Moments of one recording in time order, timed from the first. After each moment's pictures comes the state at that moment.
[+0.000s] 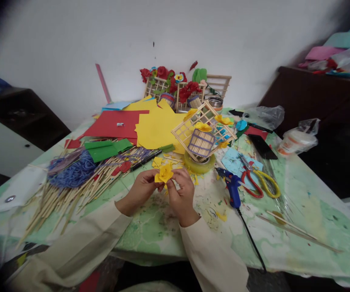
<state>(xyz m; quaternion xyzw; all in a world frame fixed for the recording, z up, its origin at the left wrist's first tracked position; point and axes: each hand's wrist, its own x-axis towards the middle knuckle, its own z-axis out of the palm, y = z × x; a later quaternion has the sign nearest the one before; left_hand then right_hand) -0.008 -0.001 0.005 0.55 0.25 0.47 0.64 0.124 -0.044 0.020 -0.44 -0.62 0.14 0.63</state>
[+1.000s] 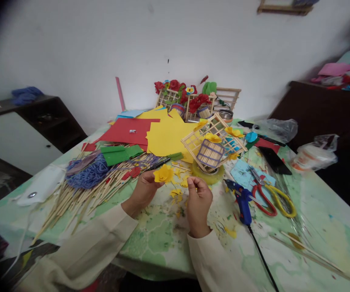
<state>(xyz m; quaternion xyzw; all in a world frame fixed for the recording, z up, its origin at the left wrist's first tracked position) -0.016 0.010 0.009 0.45 0.28 0.59 0.61 0.132 -0.035 0.010 -0.59 -0.40 0.24 0.66</state>
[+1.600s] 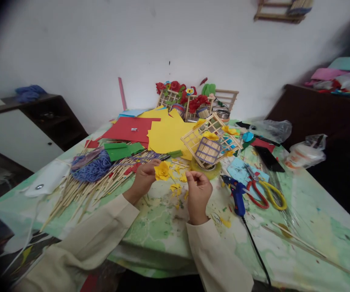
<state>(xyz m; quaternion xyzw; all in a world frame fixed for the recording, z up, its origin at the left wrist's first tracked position) -0.028 0.020 0.018 0.61 0.23 0.63 0.42 0.130 -0.034 0.018 -0.51 -0.37 0.26 0.73</state>
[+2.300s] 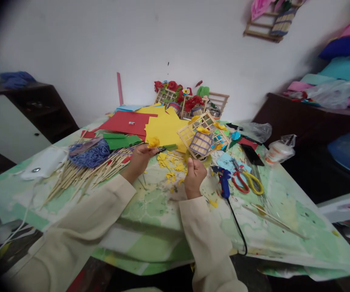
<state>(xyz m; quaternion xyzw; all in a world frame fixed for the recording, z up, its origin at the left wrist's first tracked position) -0.033 0.037 0.012 0.49 0.22 0.66 0.52 0.147 -0.036 0.017 -0.54 -0.50 0.06 0.67</state>
